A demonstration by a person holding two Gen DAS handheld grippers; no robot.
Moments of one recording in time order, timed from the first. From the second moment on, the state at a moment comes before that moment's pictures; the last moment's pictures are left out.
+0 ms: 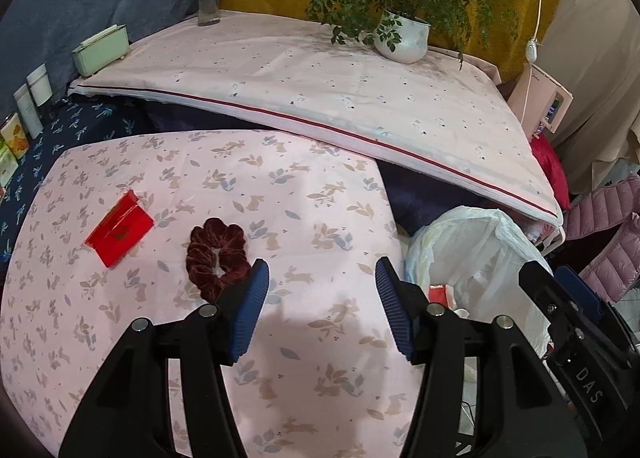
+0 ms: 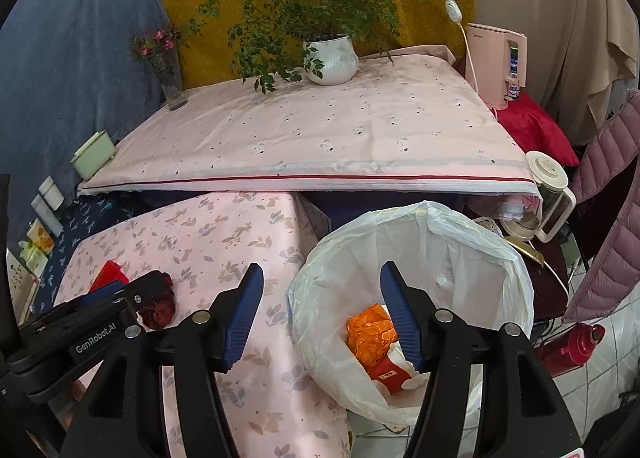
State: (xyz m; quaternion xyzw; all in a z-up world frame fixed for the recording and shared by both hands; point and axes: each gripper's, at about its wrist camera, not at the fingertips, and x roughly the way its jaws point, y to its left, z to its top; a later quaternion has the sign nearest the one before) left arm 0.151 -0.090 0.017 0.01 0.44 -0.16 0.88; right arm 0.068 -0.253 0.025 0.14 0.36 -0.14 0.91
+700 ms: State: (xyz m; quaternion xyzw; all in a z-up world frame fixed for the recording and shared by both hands) left arm 0.179 0.038 -0.003 0.02 0.41 -0.04 0.91; right arm 0.122 -0.141 0.005 0.07 0.41 -0.06 0.91
